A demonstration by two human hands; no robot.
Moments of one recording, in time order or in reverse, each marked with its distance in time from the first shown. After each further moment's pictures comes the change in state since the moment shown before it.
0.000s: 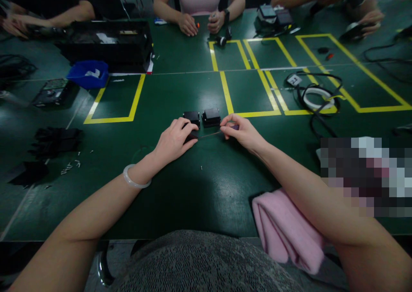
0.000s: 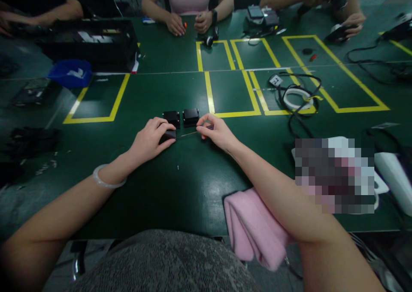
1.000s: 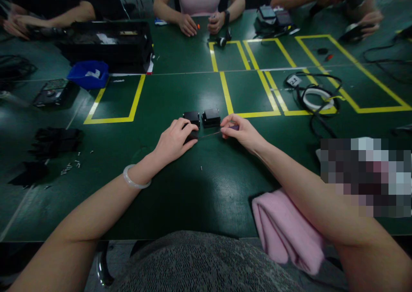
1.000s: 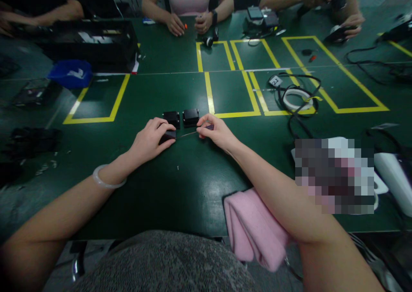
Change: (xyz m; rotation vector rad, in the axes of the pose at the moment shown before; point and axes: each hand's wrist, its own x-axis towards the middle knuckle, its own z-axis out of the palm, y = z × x) left_hand 0.000 0.001 0.000 0.005 -0.004 0.001; right_hand 0.000 0.000 -0.001 0.034 0.000 0.023
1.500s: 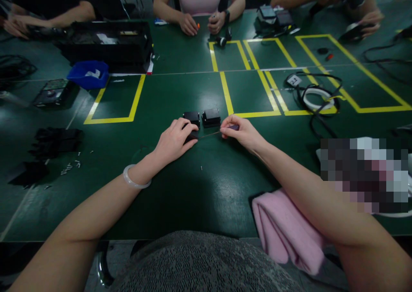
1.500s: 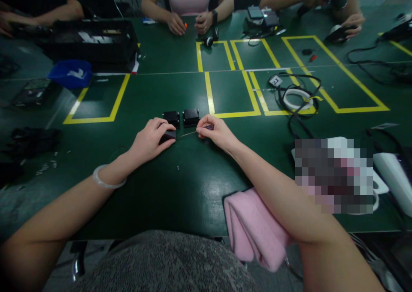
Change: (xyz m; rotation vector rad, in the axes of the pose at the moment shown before) left_hand -0.001 -0.001 0.000 -0.005 -0.004 0.000; right_hand -0.001 -0.004 0.001 -0.020 0.004 -0.008
